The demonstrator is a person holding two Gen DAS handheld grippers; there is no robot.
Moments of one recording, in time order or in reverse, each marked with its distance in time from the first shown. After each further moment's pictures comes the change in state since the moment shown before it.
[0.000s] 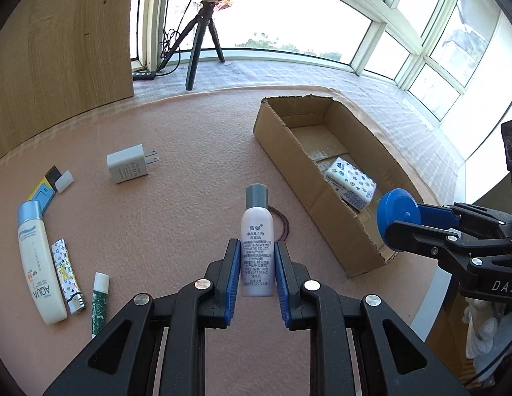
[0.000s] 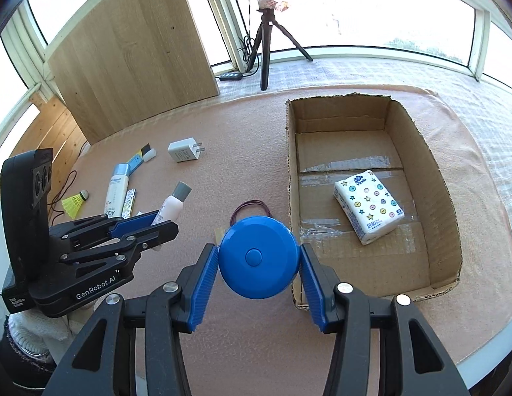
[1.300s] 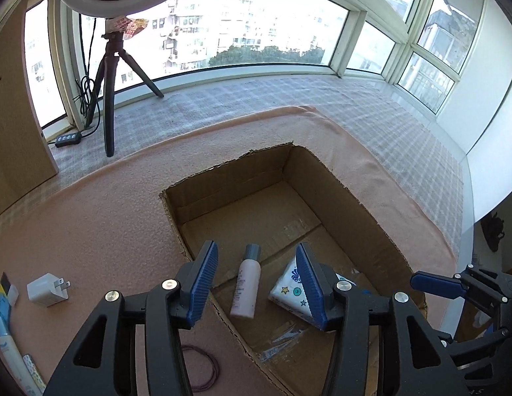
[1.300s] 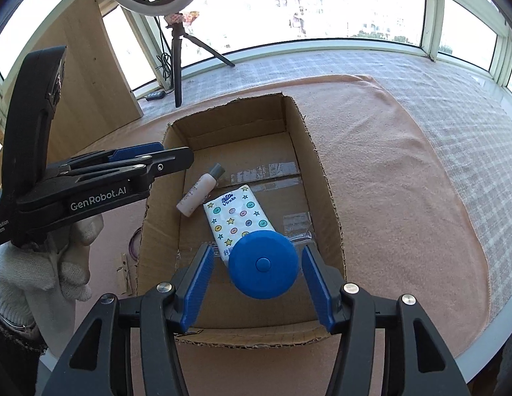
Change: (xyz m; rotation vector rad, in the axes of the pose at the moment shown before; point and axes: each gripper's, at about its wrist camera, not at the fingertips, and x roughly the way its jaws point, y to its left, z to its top) left arm 0.107 -0.093 0.118 0.099 -0.023 0.004; right arm 0.005 -0.104 0.013 0.081 -0.014 -0.105
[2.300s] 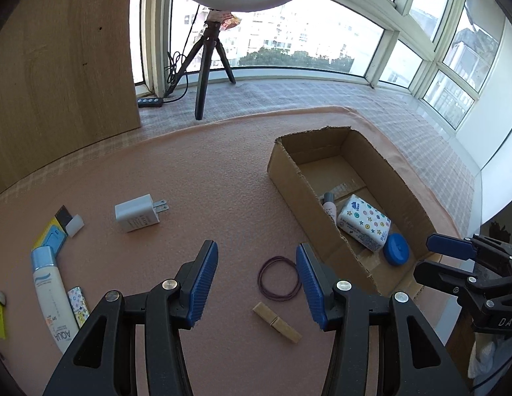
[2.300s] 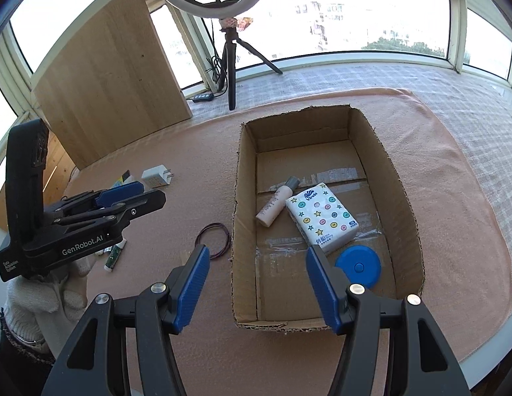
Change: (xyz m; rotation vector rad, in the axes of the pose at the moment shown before) left arm -0.097 0.086 -0.085 -0.117 -0.013 0.103; right arm -0.020 0.077 -0.010 -0.040 -0.024 0.122
